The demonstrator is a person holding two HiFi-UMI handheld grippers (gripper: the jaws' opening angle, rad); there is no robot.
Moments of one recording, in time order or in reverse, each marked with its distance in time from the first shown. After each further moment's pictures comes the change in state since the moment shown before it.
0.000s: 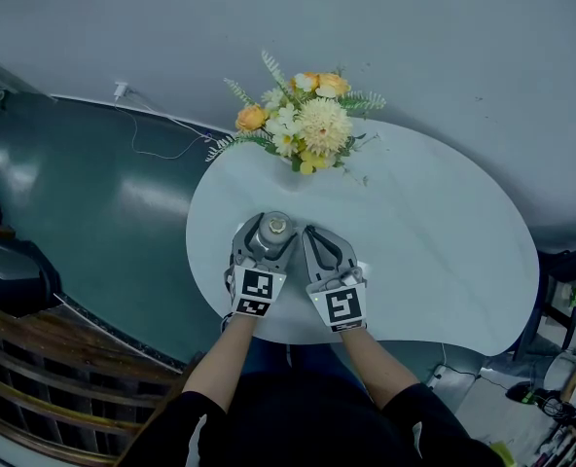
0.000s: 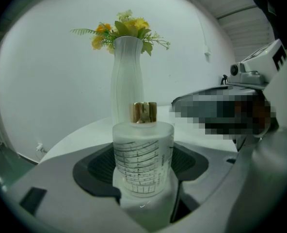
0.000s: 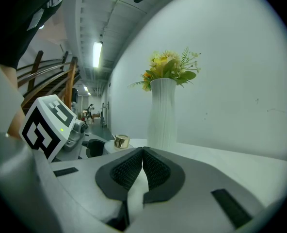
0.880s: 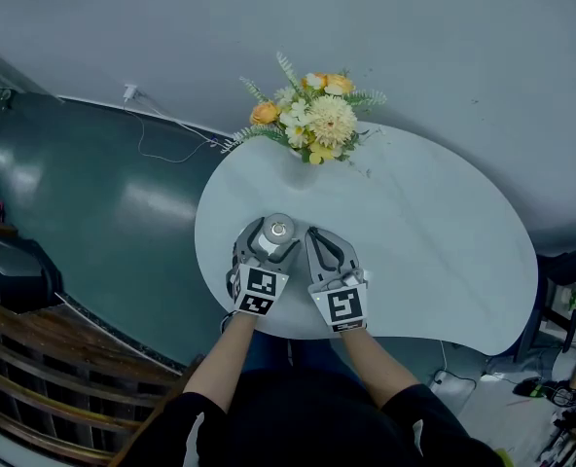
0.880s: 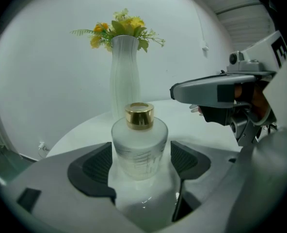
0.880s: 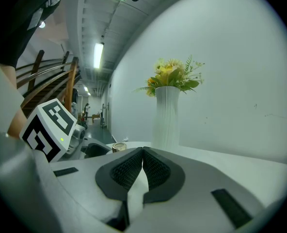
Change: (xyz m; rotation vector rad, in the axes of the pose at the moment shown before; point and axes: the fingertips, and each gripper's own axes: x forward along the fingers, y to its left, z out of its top) left arm -0.018 -0.005 -0.015 0.026 0.070 -0.013; right arm -0.012 0.013 0.013 -0.012 -0.015 -0.008
